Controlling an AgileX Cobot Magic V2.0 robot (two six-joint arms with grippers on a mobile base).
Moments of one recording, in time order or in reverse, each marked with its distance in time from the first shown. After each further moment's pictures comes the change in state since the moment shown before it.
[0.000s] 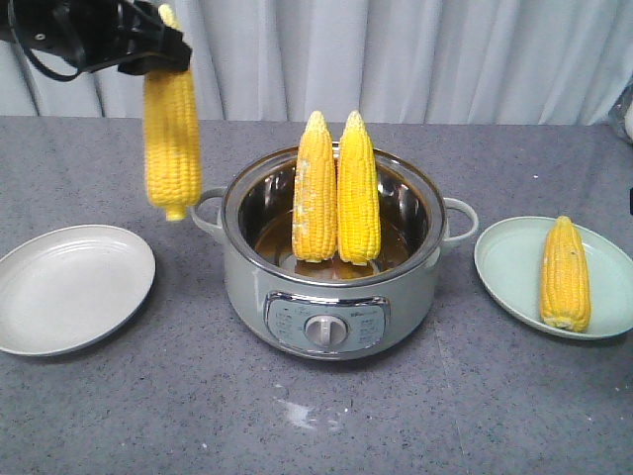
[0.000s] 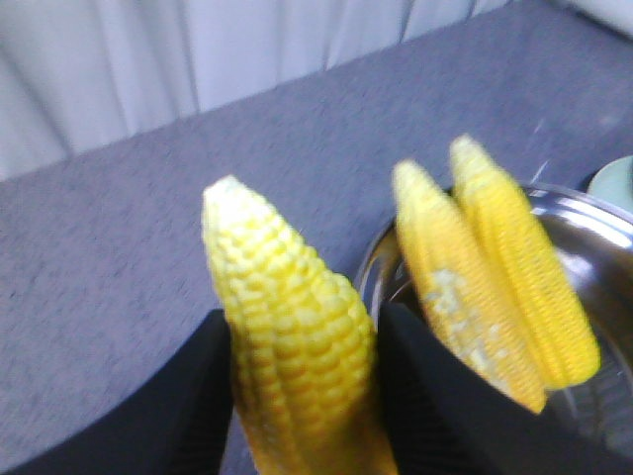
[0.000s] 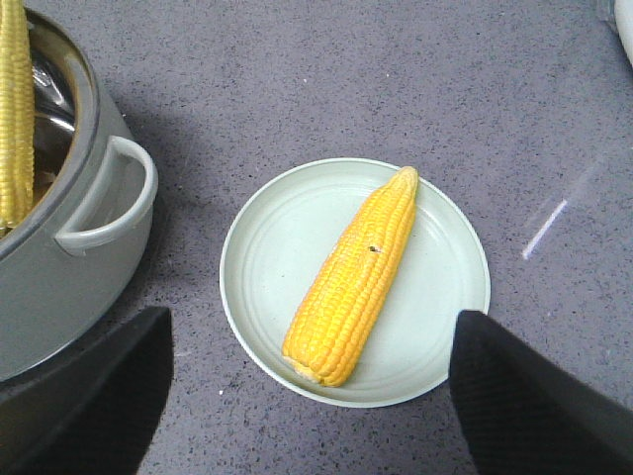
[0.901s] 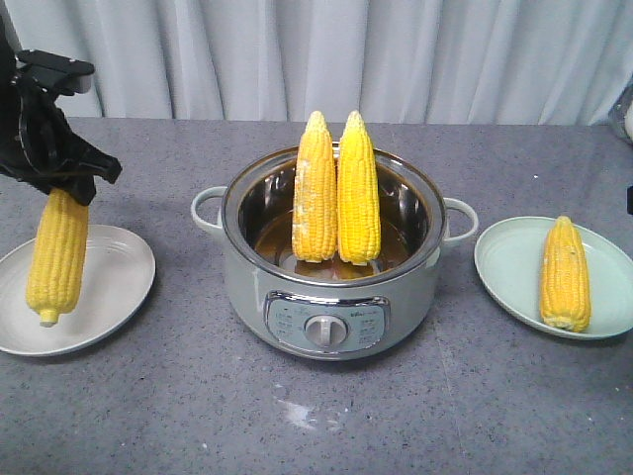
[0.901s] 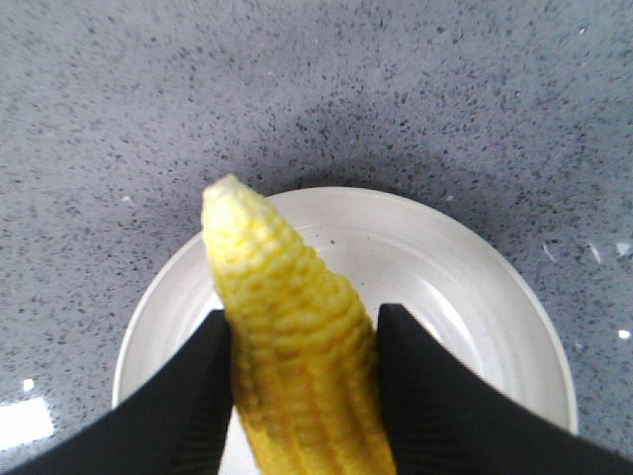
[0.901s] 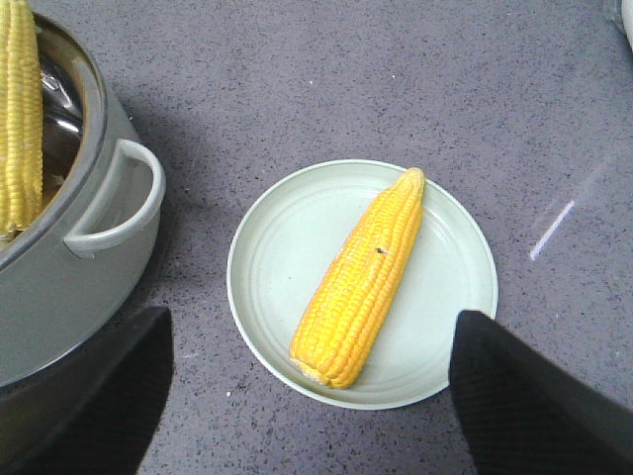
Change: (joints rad) left arm 0.102 0.235 0.000 0.410 0.291 -0.183; right arm 0.000 0.000 0.000 0.011 0.001 0.000
